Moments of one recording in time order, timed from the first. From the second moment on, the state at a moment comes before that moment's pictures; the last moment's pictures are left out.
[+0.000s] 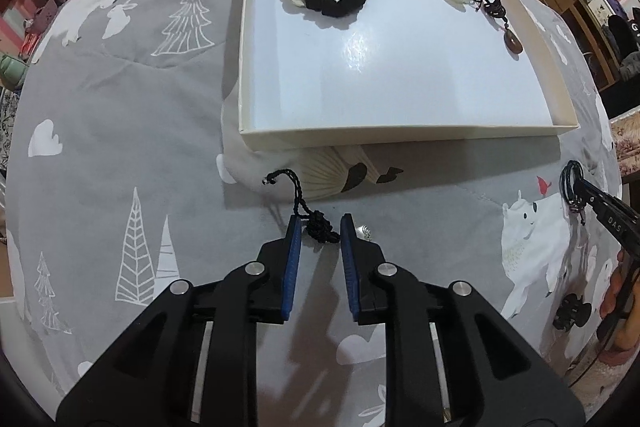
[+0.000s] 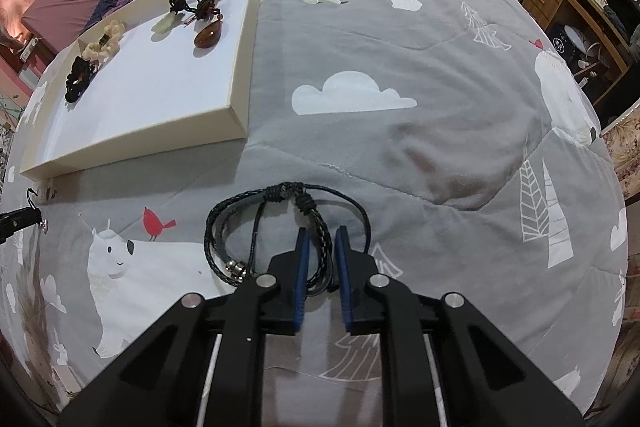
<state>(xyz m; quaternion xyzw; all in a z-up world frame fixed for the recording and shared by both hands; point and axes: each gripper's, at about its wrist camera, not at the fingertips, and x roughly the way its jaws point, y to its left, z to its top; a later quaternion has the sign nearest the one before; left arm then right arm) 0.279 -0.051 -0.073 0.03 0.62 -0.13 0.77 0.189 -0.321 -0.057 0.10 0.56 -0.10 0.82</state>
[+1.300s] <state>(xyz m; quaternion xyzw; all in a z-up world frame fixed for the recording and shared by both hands) 0.350 -0.093 0.023 0.02 0.52 -0.19 0.83 0.298 -0.257 0.046 0.10 0.47 -0.03 0.88</state>
